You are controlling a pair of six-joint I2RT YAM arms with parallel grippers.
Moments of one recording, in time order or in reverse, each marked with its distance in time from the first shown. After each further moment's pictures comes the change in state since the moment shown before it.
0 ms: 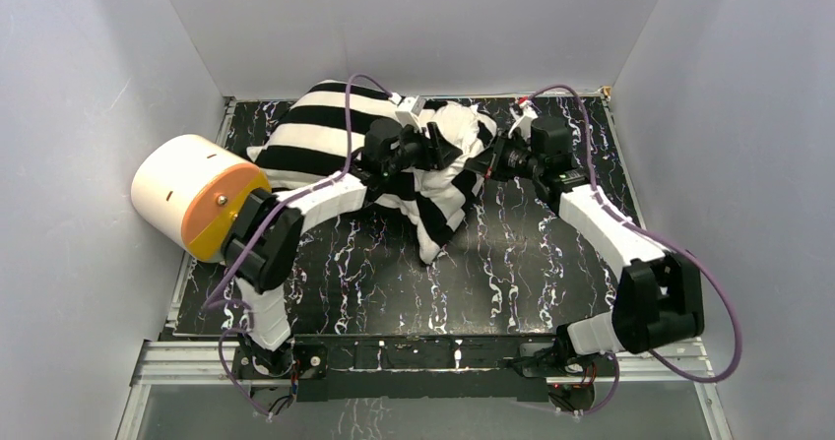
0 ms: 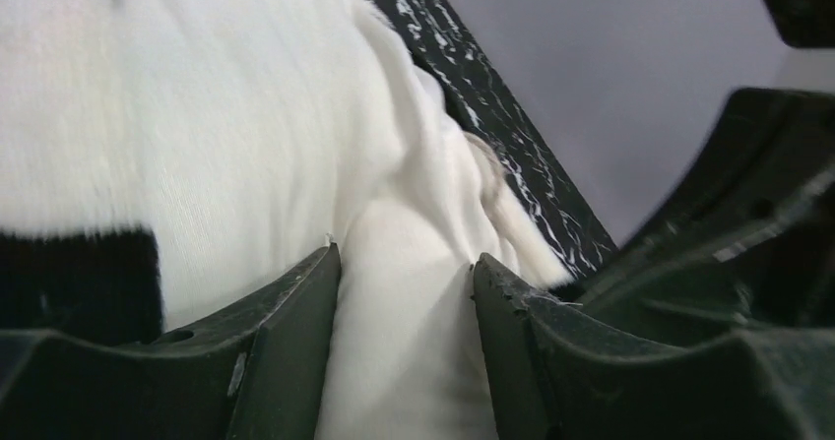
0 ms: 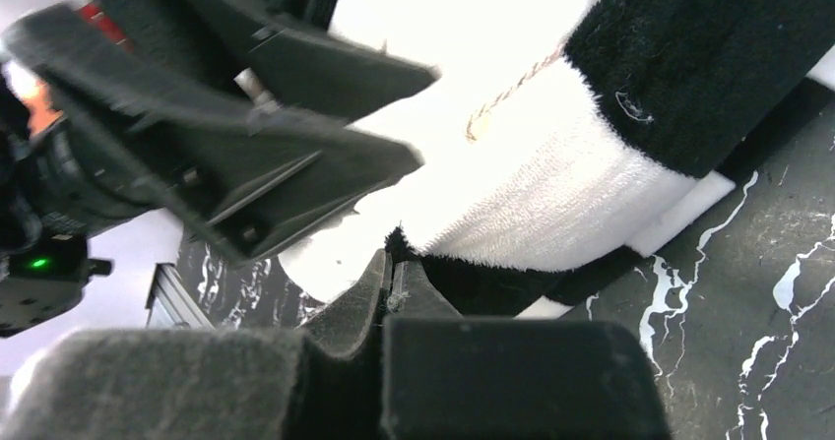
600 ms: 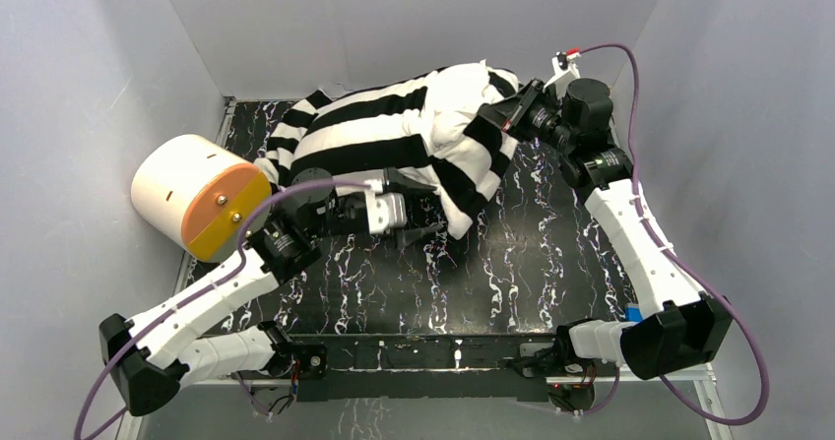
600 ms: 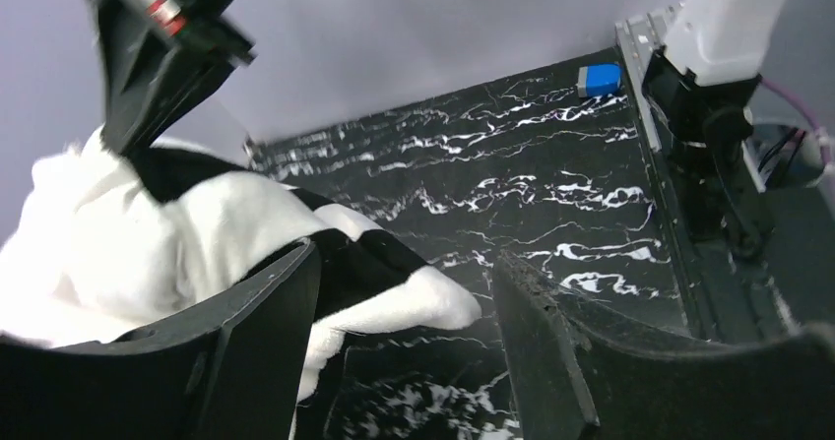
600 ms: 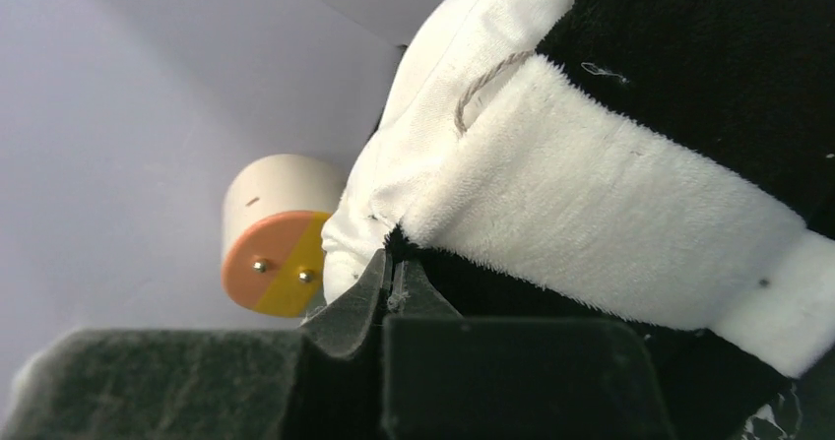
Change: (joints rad) left arm -0.187 -0.867 -0.298 -0.385 0.280 0.943; right arm -0.011 -0.140 0.285 -0.161 0.110 0.232
